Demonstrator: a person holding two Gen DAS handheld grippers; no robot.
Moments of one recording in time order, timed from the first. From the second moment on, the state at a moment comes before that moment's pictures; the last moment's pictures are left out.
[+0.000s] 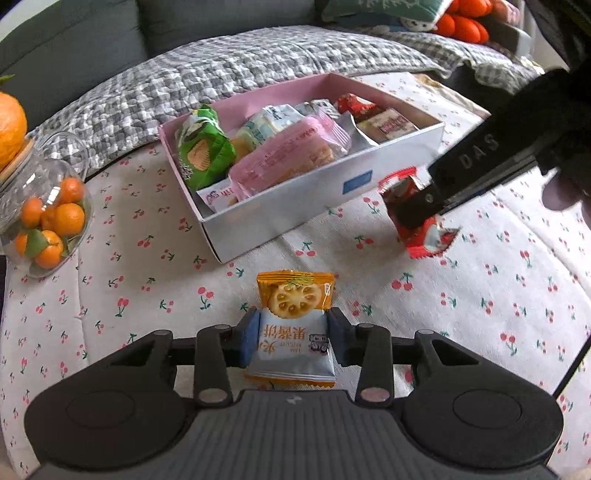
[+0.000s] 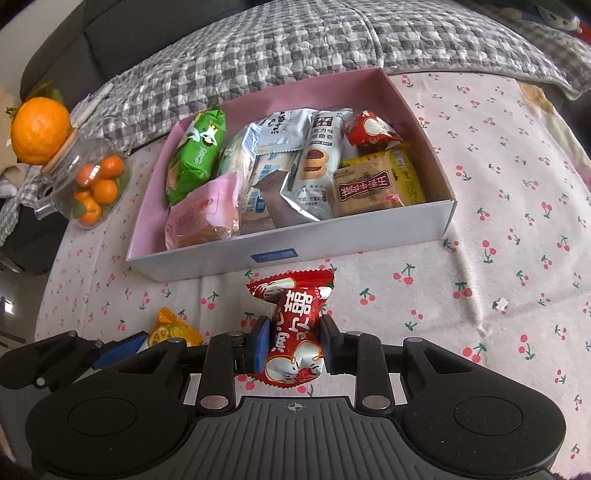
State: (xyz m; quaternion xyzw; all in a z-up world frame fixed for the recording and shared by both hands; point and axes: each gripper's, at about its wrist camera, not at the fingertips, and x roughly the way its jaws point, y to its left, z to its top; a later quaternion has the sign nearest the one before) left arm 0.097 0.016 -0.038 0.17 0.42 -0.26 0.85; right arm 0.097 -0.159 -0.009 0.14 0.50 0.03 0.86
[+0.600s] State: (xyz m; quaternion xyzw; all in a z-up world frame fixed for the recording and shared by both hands) left arm 0.111 0.029 -0.012 0.08 0.41 -0.22 0.88; right arm 0.090 -0.189 0.015 0.19 0.47 0.02 0.86
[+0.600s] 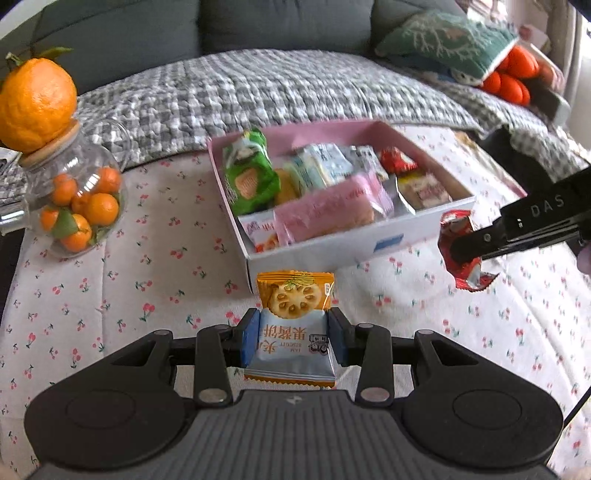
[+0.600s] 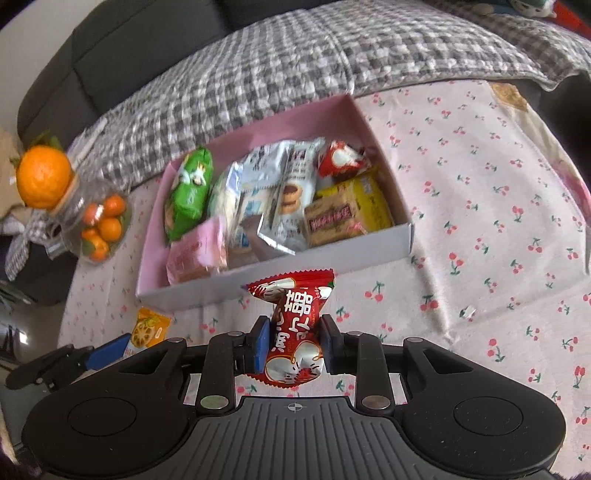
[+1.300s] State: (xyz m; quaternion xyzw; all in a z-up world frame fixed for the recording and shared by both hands) left arm 0.143 0.006 0.023 0.04 0.36 -0.19 0.91; right arm 0.122 -0.233 0.030 0.28 0.39 -0.01 0.88
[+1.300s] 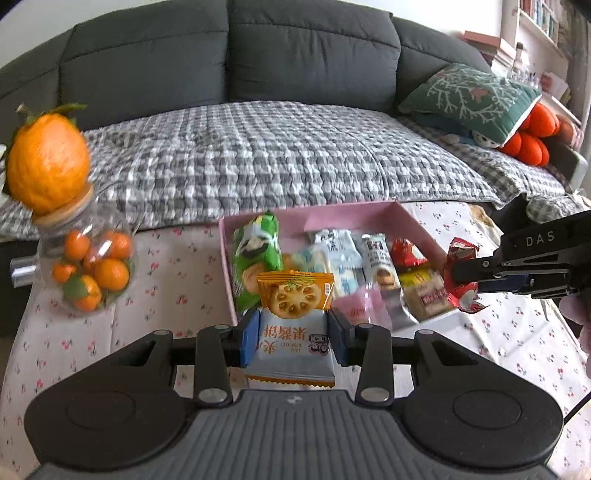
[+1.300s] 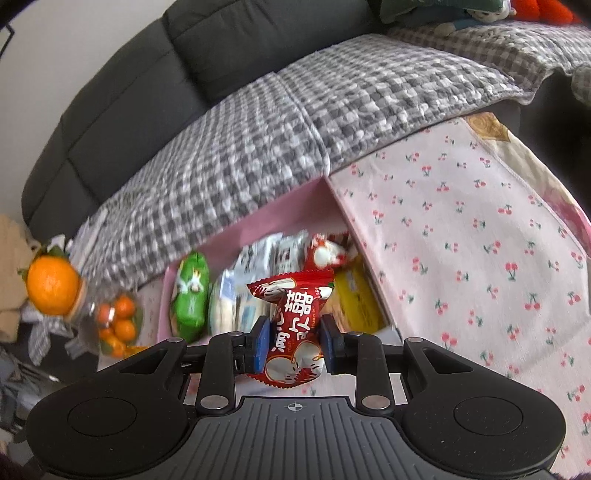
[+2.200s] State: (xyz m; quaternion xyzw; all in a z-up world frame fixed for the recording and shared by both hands) left arm 0.216 -0.057 0.009 0.06 0.35 -0.19 0.92; right arm 0.158 -0.251 0.008 0.33 0.35 0.00 0.88
